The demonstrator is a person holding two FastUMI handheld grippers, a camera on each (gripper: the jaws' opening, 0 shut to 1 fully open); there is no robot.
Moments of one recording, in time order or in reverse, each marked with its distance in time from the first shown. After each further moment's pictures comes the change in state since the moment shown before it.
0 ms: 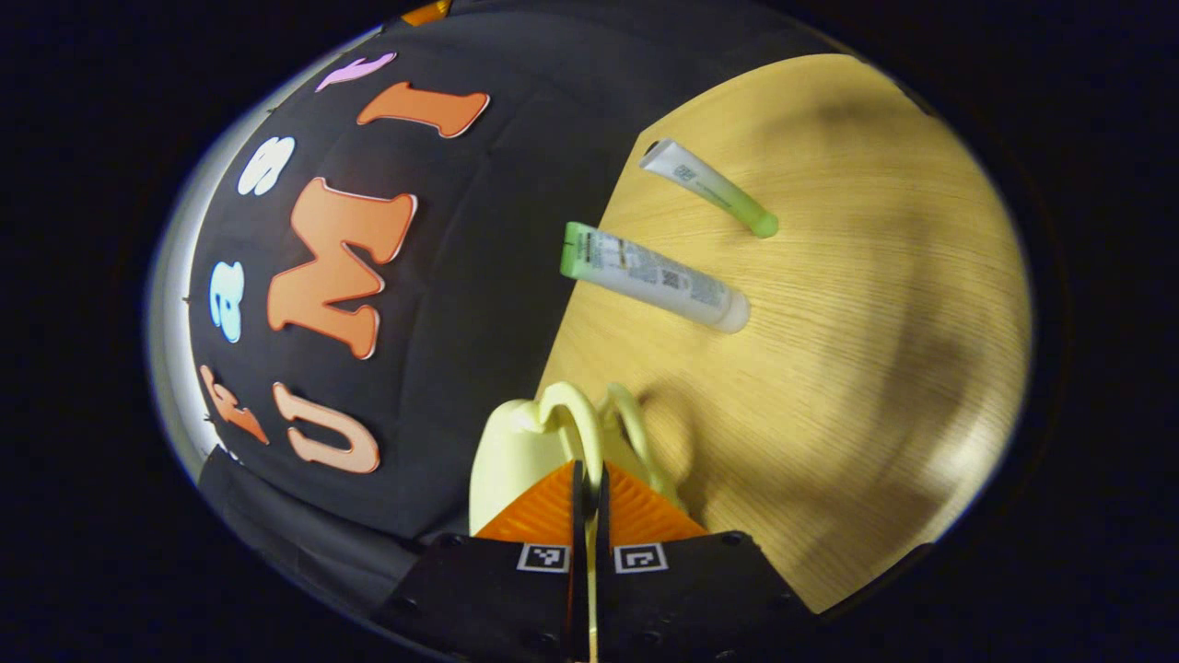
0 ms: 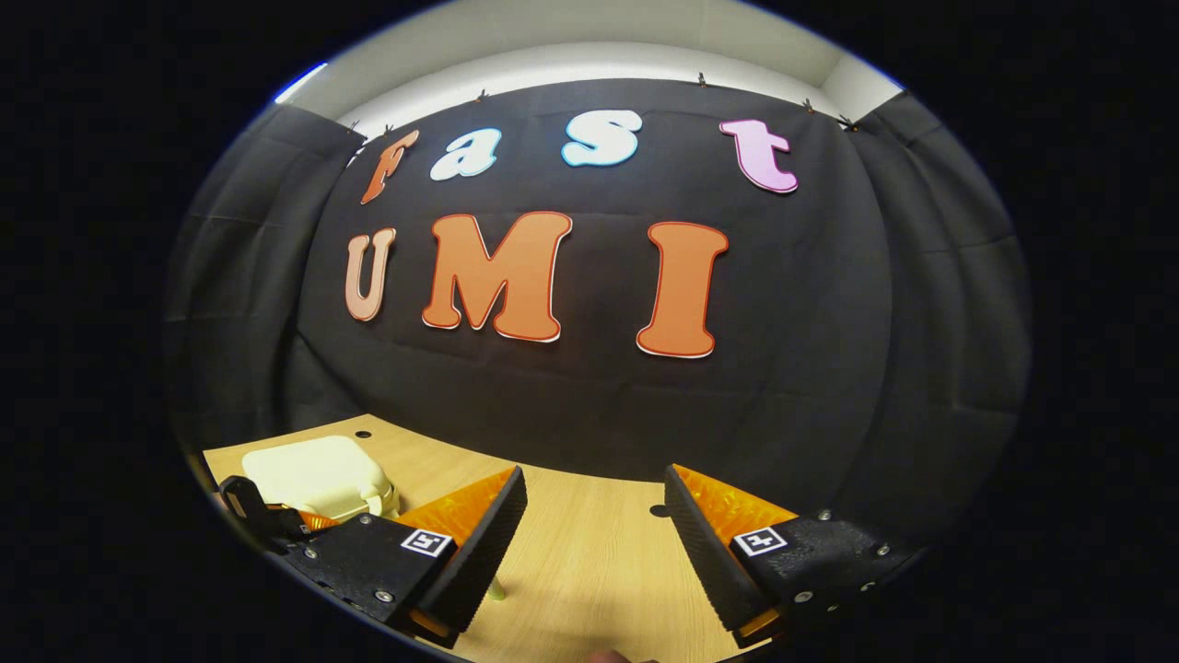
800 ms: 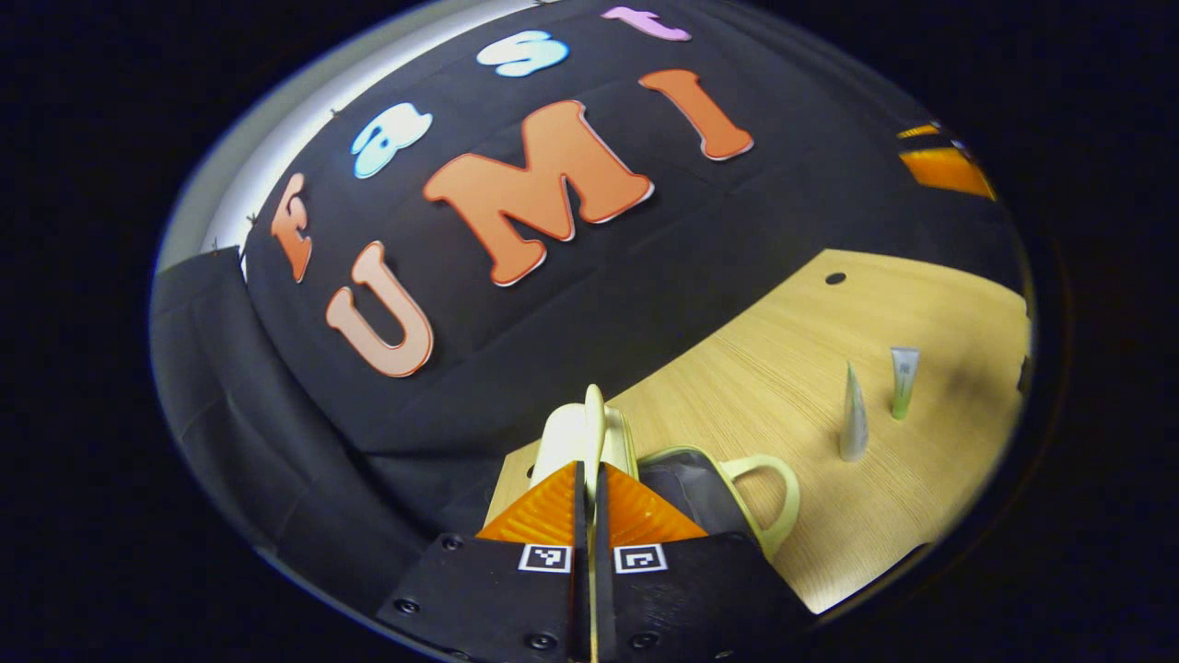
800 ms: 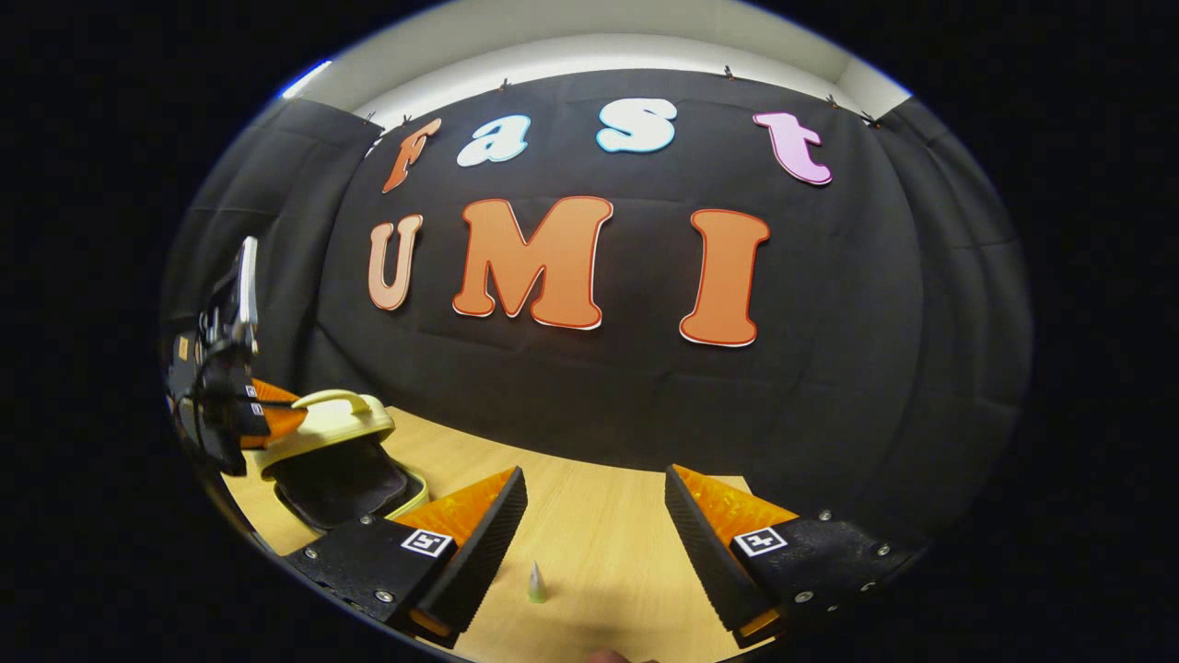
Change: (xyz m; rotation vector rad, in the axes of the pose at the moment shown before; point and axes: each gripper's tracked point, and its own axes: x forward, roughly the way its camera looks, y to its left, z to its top) left arm -0.030 0.207 -0.045 -0.620 -0.057 0.102; right arm 0.014 0.069 -0.011 -0.010 0.042 0.057
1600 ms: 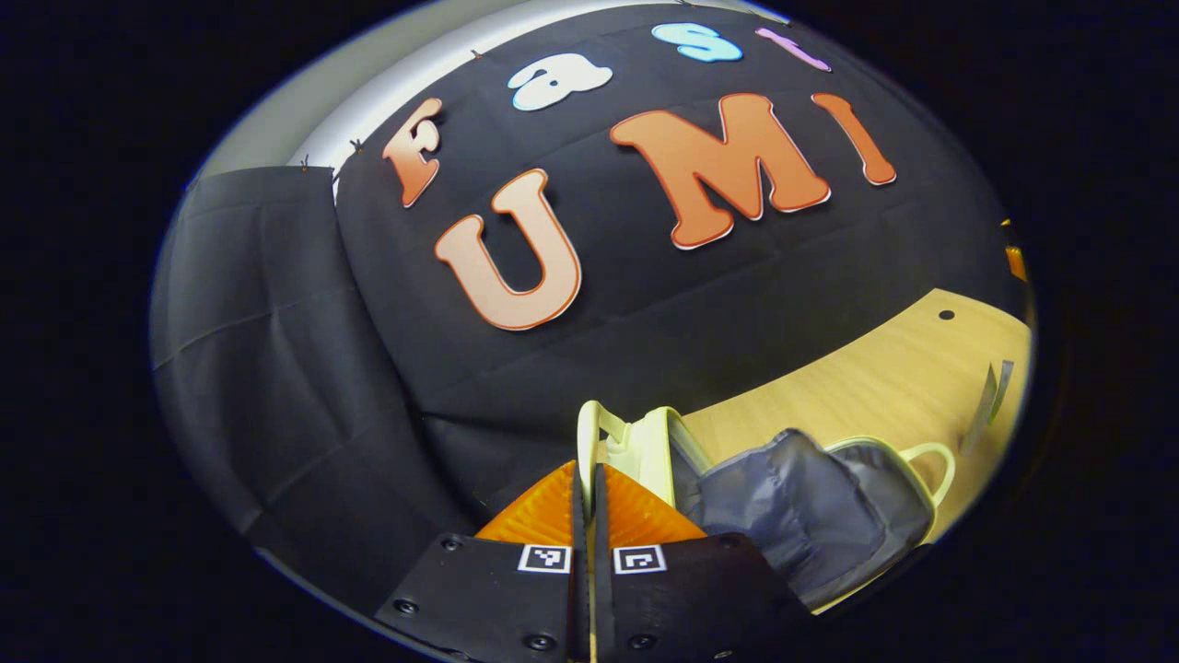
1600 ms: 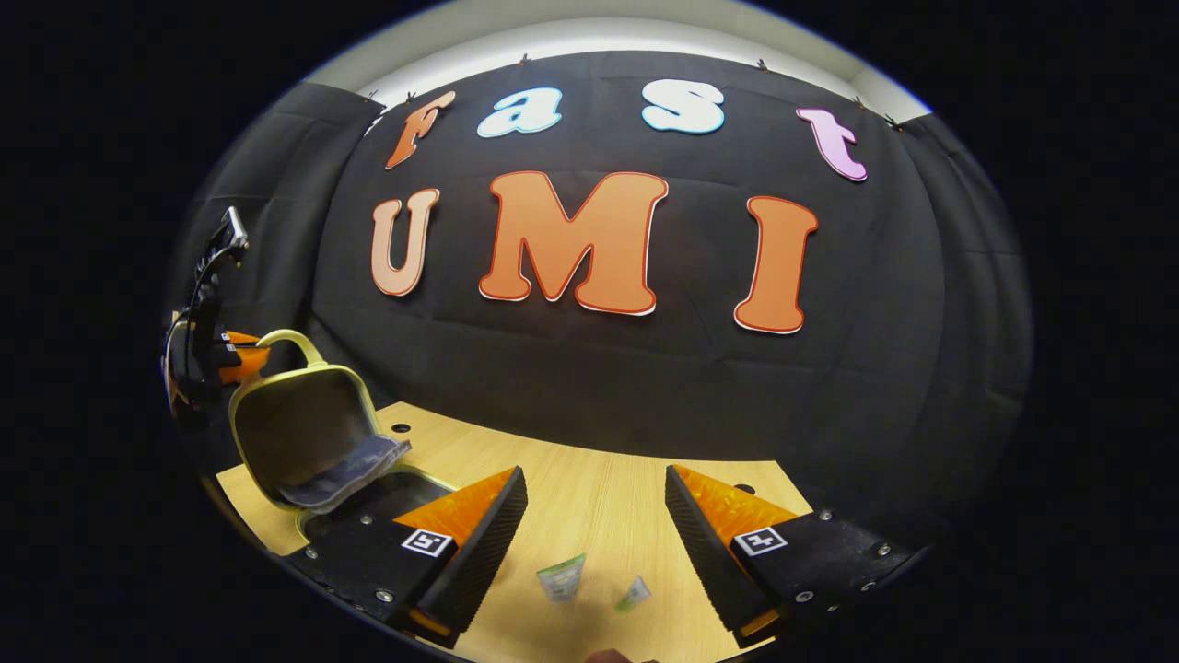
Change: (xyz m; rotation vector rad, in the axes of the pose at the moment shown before) left arm 0.058 0.224 -0.103 -0.177 0.017 0.187; right arm 0.040 0.106 0.009 0.006 0.067 -0.043
